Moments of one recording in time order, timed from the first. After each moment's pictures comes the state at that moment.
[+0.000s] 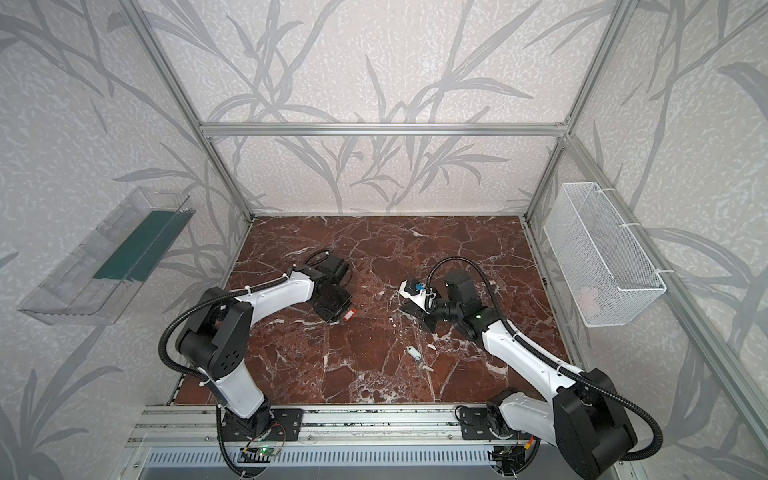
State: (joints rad) left arm -0.47 1.73 1.10 -0.70 0.04 -1.34; right arm 0.48 1.17 0.64 -0.05 -0.67 -0.42
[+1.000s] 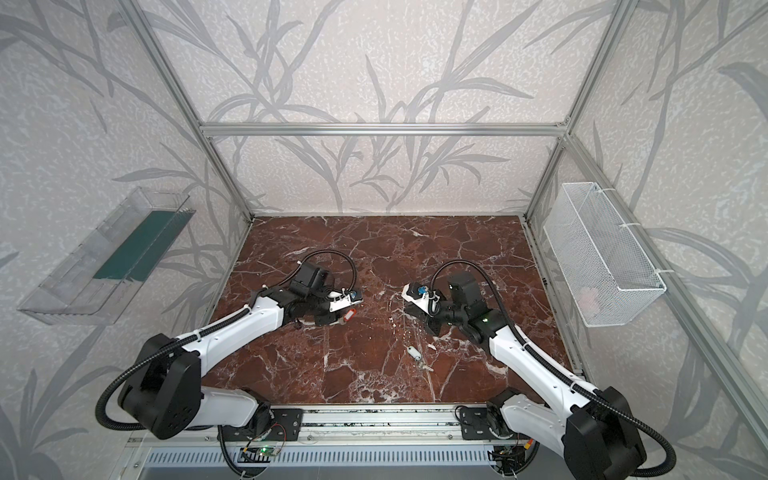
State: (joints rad) left arm -0.46 1.40 0.84 -0.46 0.18 0.87; right arm 0.48 1.07 0.66 -0.19 -0.64 -0.46
